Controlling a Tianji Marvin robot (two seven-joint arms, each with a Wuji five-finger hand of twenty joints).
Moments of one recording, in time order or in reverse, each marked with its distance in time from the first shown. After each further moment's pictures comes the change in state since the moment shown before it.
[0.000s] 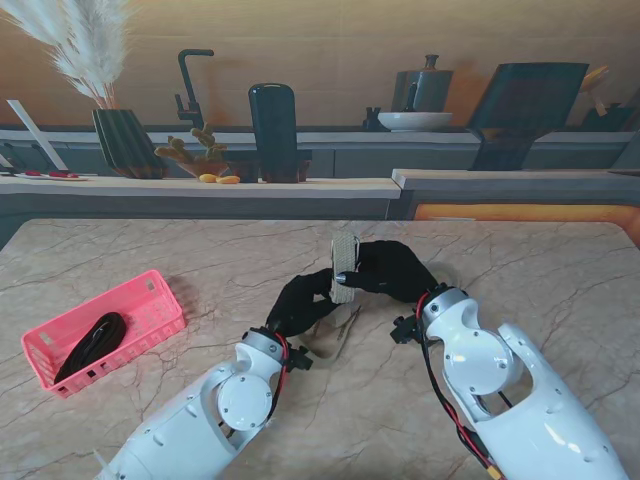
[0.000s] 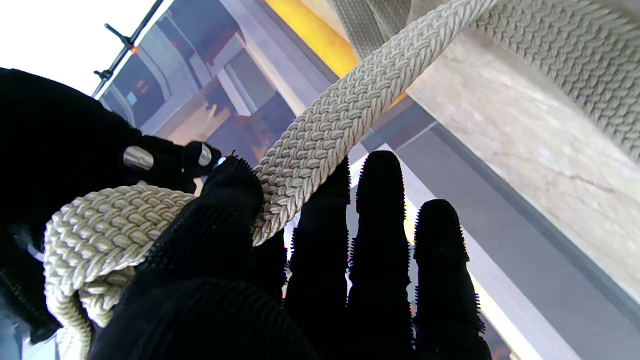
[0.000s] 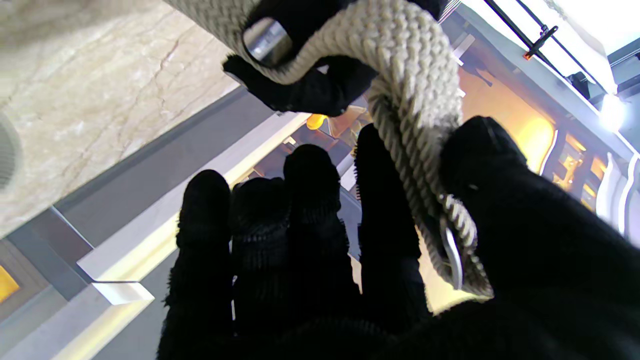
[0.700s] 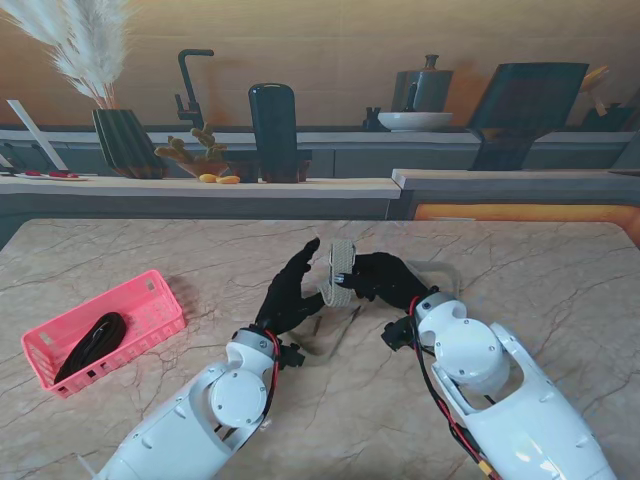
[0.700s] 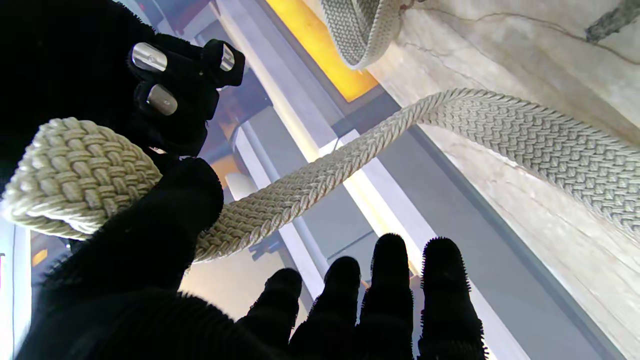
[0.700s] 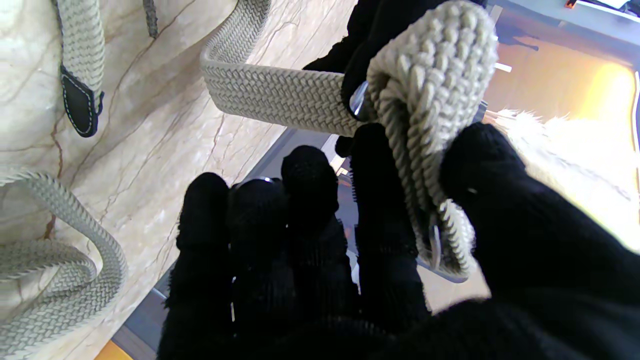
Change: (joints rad) left arm 0.039 0.011 -0.048 -0.059 -0.086 0.085 -0.027; right arm 0.039 -0.021 -0.041 0.061 0.226 0.200 0.036; left_hand -0.351 -0.091 0.271 0.033 -0.491 0.200 -0.832 -0.347 -0.820 0.149 -0.370 -0.206 -0.572 0.050 -0.305 -0.022 -0.263 0.014 -0.210 -0.065; right_hand 0.000 0.033 -0.024 0.000 0.002 0.030 0.008 0.052 -0.004 0.017 0.000 0.012 0.000 0.016 0.001 0.011 -0.024 0.000 0.000 0.003
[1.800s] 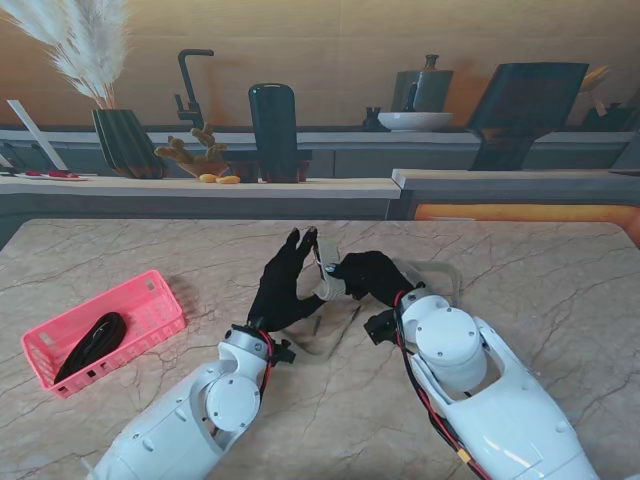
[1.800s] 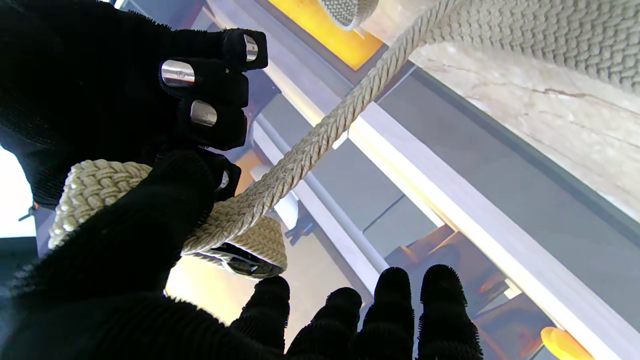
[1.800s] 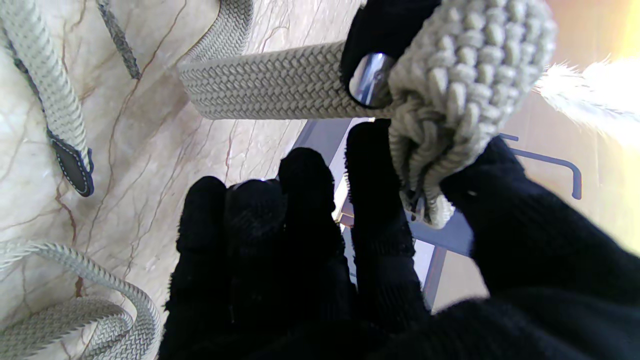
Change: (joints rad) left arm -0.012 0.018 -0.004 0.034 0.212 -0.058 0.113; right arm 0.053 -0.048 -0.054 0.030 0.152 0.156 -0.083; left_hand -0.062 -0.063 0.070 0.000 -0.007 -0.094 -0.057 -0.140 -0.084 0.009 -0.232 -0.192 -0.116 0.000 -0.261 -0.085 -0.020 -0.038 -0.406 -0.103; right_hand 0.001 0.016 -0.009 0.000 0.023 0.037 0.024 0.028 -0.018 0.024 0.001 0.012 -0.010 0.024 0.001 0.003 -0.037 0.002 0.000 0.001
